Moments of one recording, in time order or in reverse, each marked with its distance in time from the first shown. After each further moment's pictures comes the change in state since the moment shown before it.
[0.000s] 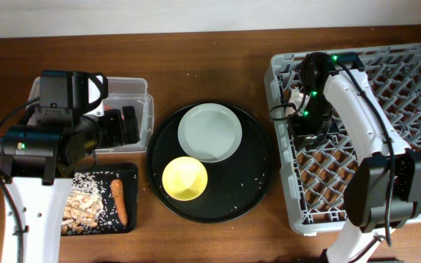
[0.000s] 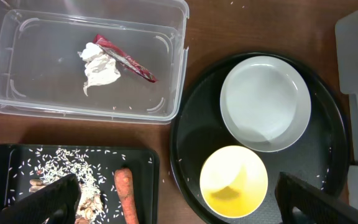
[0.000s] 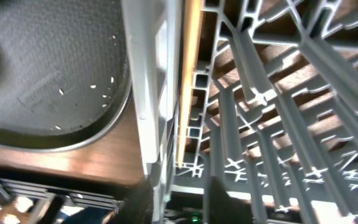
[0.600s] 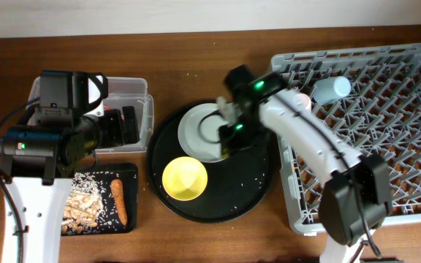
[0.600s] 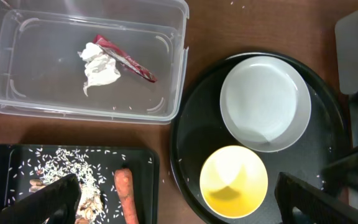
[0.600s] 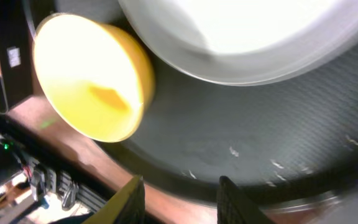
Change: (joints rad) left arm 0.000 0.000 0.000 0.000 0.000 0.000; right arm 0.412 0.000 -0.041 0.308 -0.286 0.126
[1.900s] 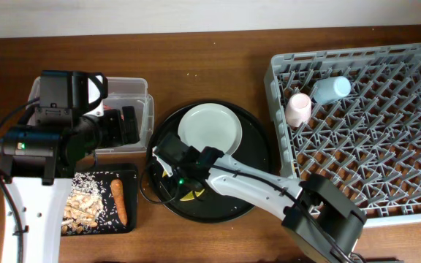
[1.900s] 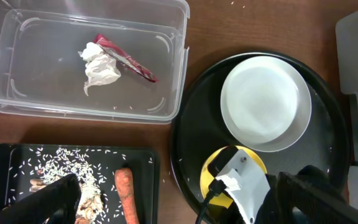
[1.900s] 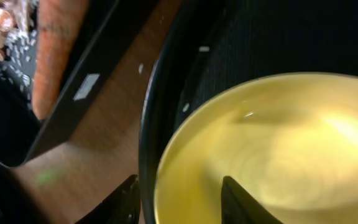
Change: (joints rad) left arm 0.000 0.000 0.000 0.000 0.000 0.000; right arm 0.427 0.001 -0.332 0.734 0.121 0.209
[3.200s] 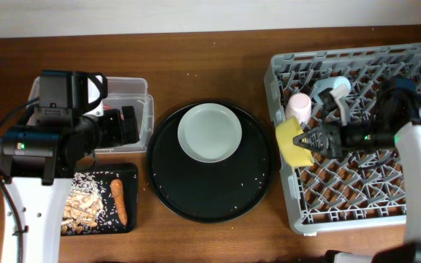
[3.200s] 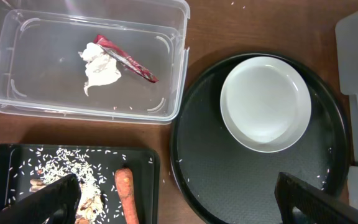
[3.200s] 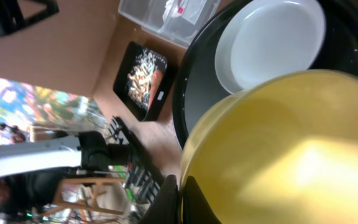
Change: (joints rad) left arm 0.002 0.000 0.000 0.000 0.000 0.000; right arm -1.169 -0.425 0.098 -1.002 -0.771 -0.923
